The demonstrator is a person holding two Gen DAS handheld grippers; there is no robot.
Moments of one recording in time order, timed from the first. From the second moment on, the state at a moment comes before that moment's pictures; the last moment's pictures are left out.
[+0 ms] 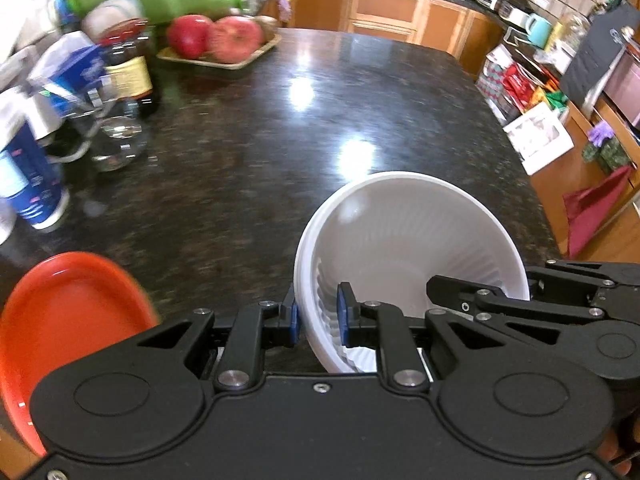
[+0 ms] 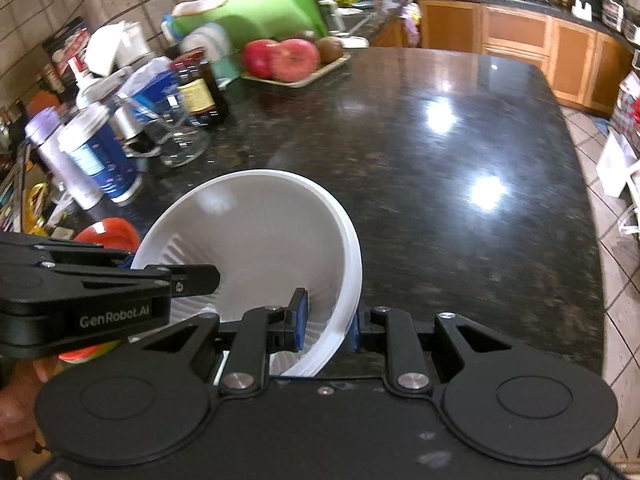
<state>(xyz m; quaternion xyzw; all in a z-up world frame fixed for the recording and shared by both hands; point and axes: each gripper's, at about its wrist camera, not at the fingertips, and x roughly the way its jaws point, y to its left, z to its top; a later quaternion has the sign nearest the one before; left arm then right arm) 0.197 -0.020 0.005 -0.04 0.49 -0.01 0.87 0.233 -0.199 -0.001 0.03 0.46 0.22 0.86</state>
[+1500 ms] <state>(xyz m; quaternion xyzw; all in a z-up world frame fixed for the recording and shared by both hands) 0.129 0.189 -0.002 -0.06 0.48 -0.01 0.87 0.187 0.016 0.001 0.02 0.47 0.23 0.85</state>
